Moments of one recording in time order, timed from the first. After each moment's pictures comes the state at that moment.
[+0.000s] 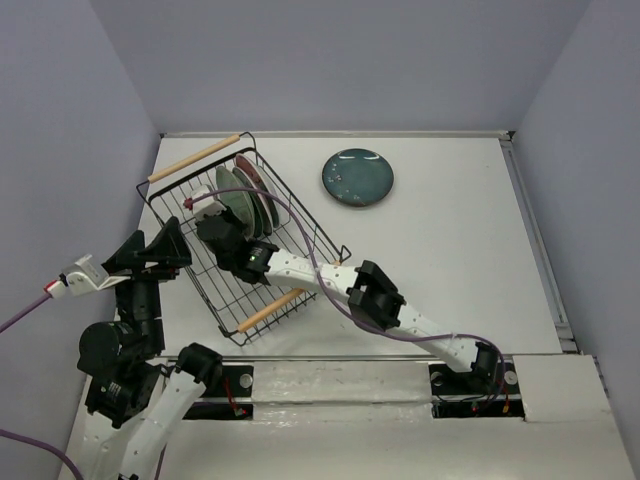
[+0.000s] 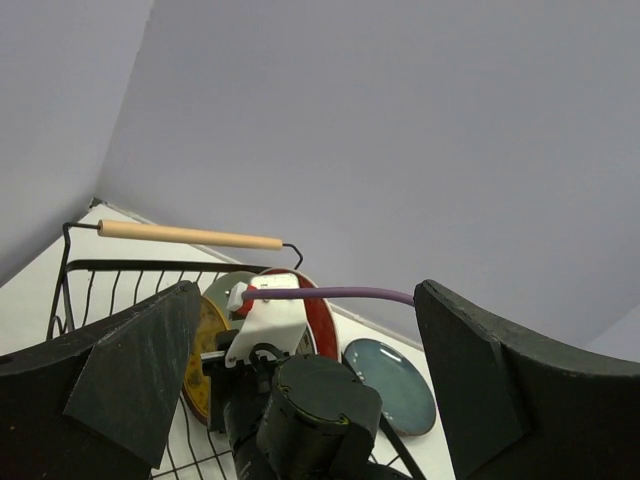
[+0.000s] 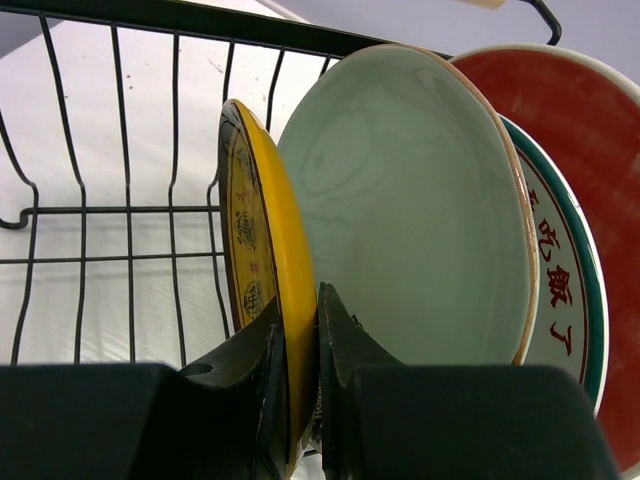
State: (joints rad) left arm -0.44 0.17 0.76 -0.19 -0.57 -0.35; right arm 1.19 2.69 2.54 -0.01 0.88 -0.19
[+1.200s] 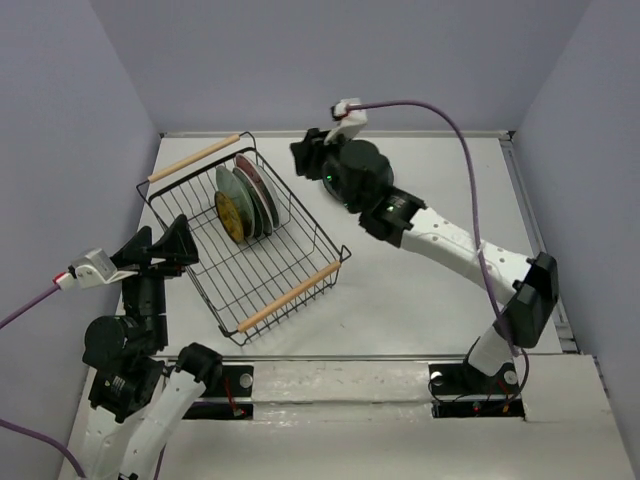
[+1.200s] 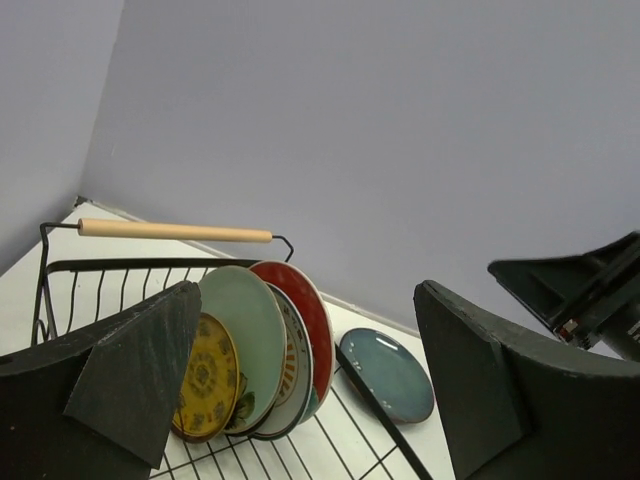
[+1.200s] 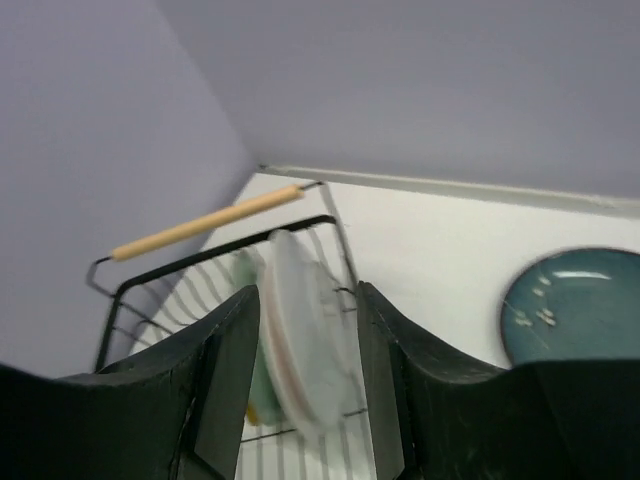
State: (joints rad) left arm -0.44 0.19 0.75 -0.17 -0.53 -0.34; right arm 0.96 1.68 1.64 0.10 0.46 0.27
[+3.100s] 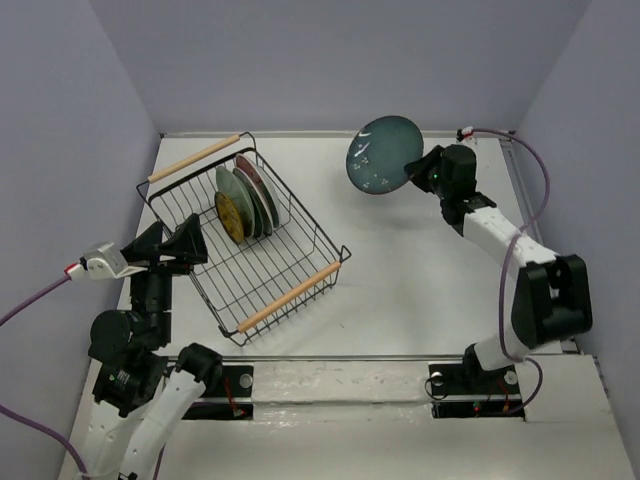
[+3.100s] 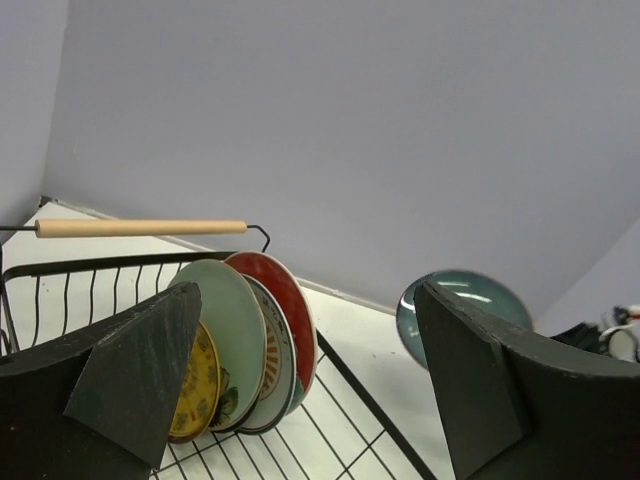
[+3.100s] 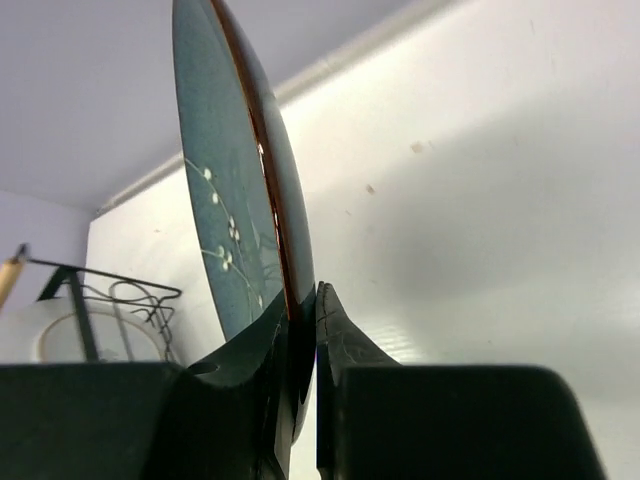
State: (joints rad) left arm -0.44 0.22 0.73 -0.14 -0.45 -0.34; right arm 0.21 1.58 1.07 0.18 -0.01 0.79
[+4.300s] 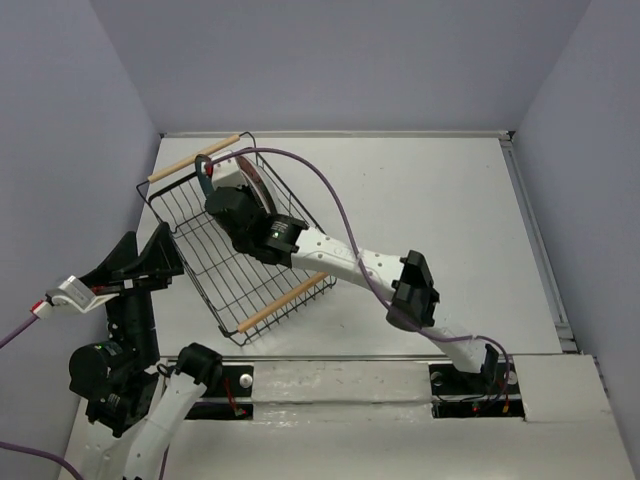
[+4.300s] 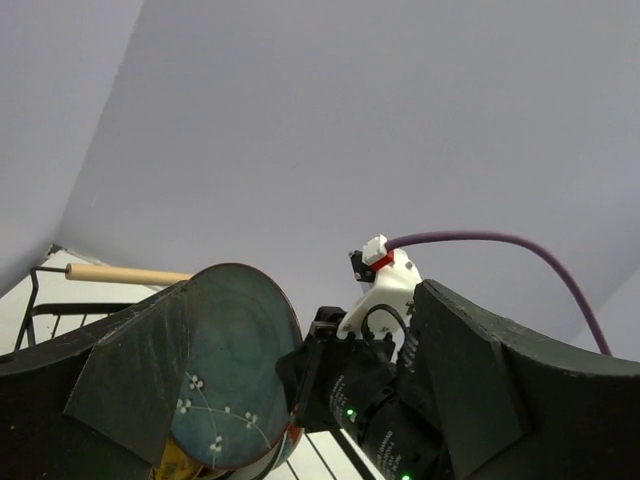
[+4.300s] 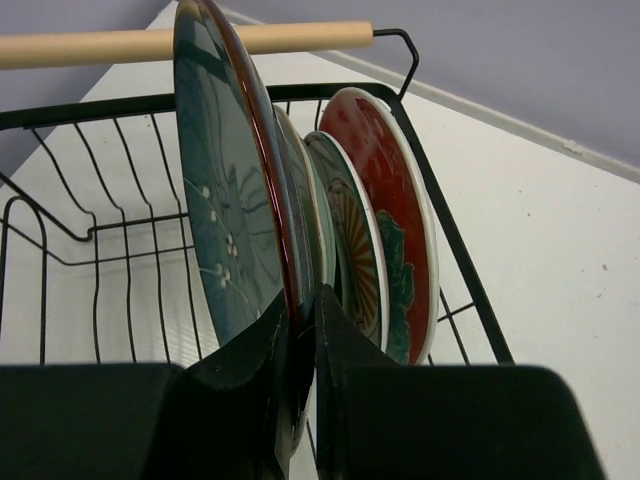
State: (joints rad) left arm -0.43 0.09 0.73 -0.08 -0.52 -0.33; right arm 1.19 2.32 2.37 -0.34 0.85 0.09
